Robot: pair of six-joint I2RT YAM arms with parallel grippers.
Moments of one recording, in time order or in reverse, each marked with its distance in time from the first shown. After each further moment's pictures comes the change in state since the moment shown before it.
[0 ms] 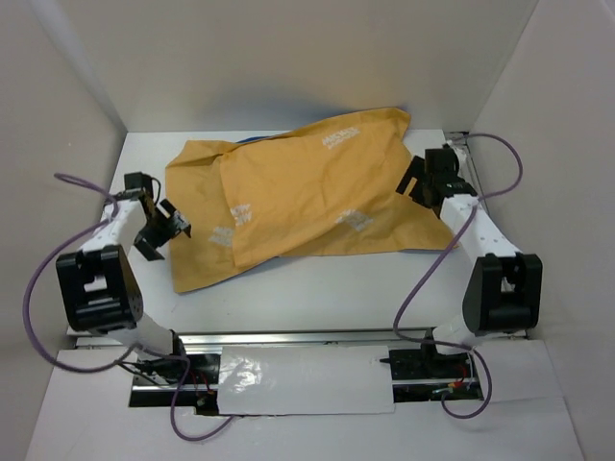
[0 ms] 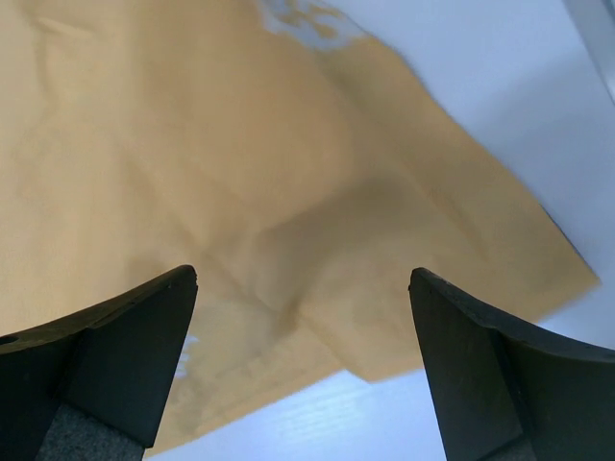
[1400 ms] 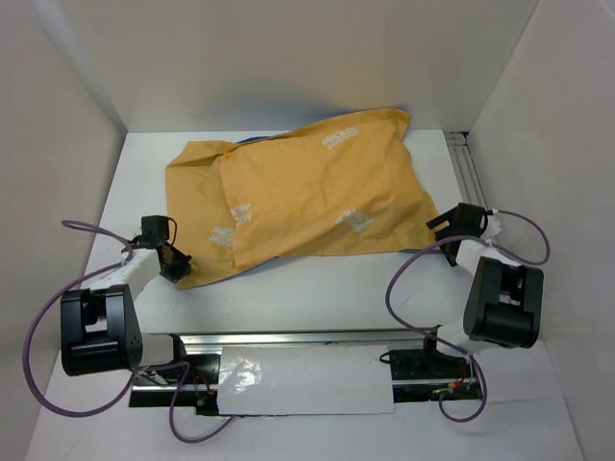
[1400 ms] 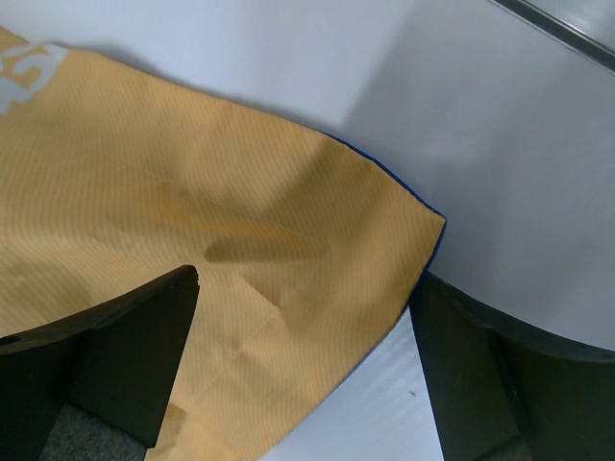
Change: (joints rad) left arm -0.075 -0.296 -0.530 0.330 -0.076 -0.247; right arm -0.316 -0.100 -0.562 0.394 -0.087 0.371
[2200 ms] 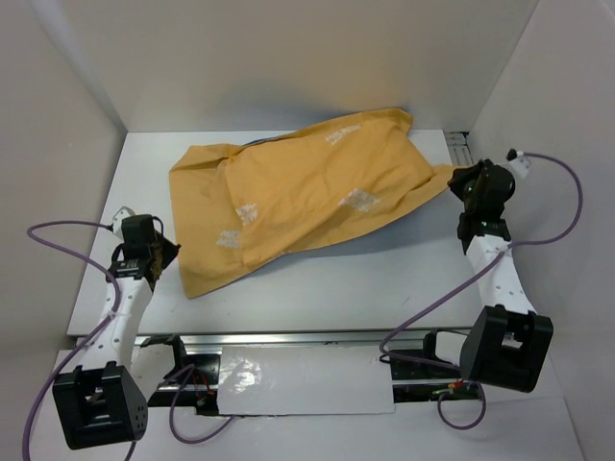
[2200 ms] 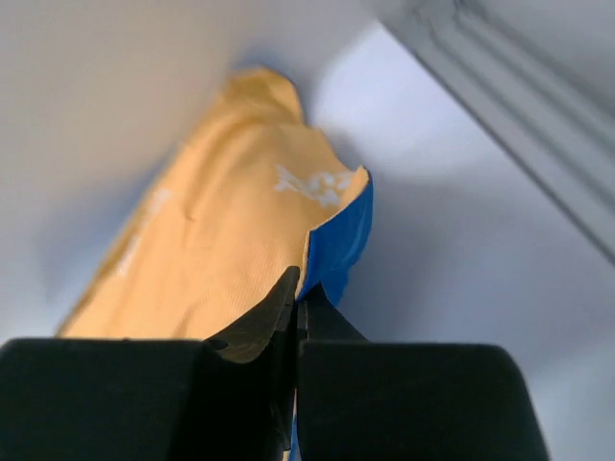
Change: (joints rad) left arm 0.000 -0.386 -0.002 0.027 -0.042 0.108; right arm 0.034 -0.229 0.182 0.142 -0.089 -0.175
